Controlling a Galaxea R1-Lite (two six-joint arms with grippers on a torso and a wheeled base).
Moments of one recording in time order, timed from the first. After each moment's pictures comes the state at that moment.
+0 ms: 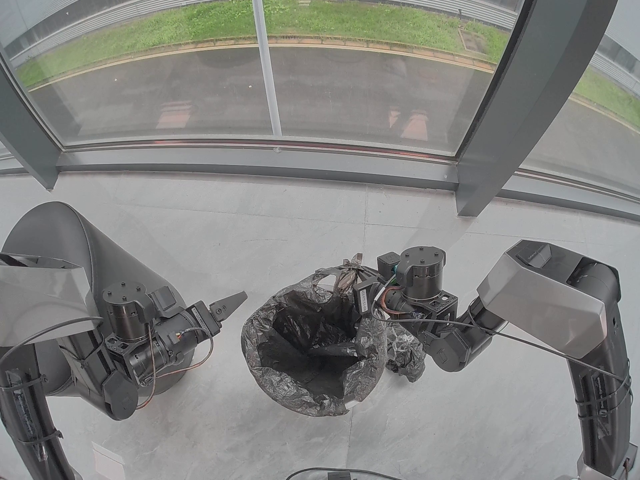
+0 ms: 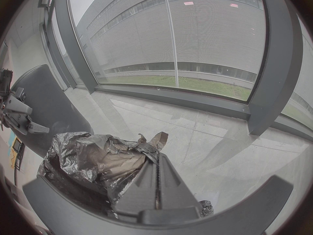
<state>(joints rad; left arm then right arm) -0.24 2.16 -0.42 -1.48 -0.28 -0.65 0.55 2.45 -1.18 -1.06 -0.14 -0.03</state>
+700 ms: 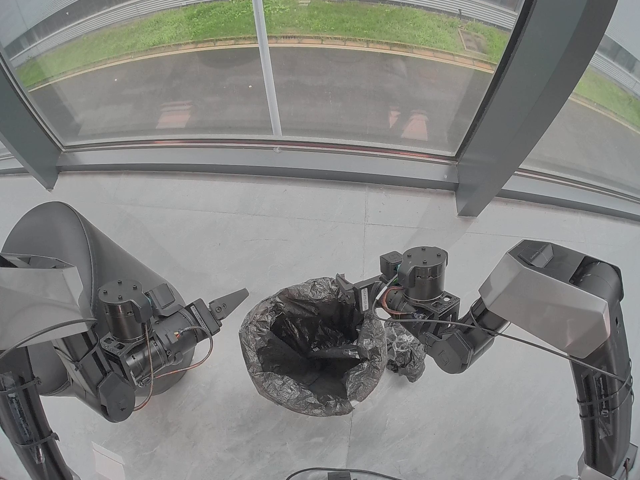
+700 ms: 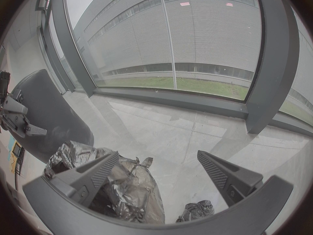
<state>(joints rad) -0.26 2.12 -0.40 -1.48 -0.28 -0.66 0.55 2.44 -1.15 -1.08 -0.16 -0.01</state>
